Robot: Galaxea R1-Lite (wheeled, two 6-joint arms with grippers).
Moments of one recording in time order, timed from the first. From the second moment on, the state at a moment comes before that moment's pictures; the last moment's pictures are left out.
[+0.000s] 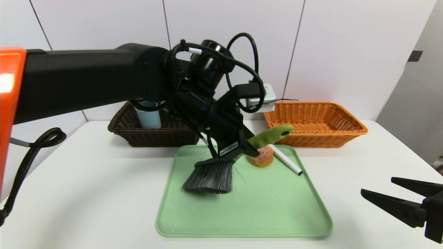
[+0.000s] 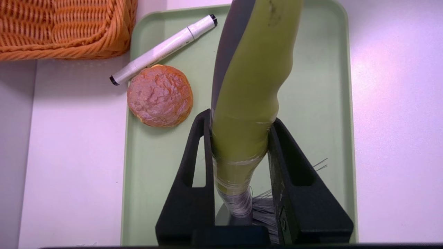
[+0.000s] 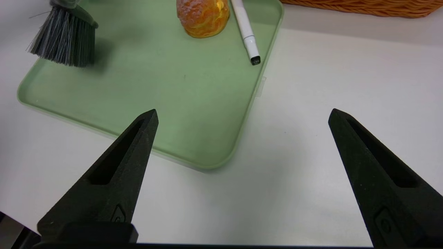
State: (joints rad) left arm -0.72 2.05 -1.97 0.68 -0.47 0.75; right arm 0.22 0.98 -0.48 -0.08 0.19 0.09
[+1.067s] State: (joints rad) left arm -0.66 1.81 -1.97 0.62 -0.45 0.61; right arm 0.22 0.95 -0.46 -0.08 0.20 0.10
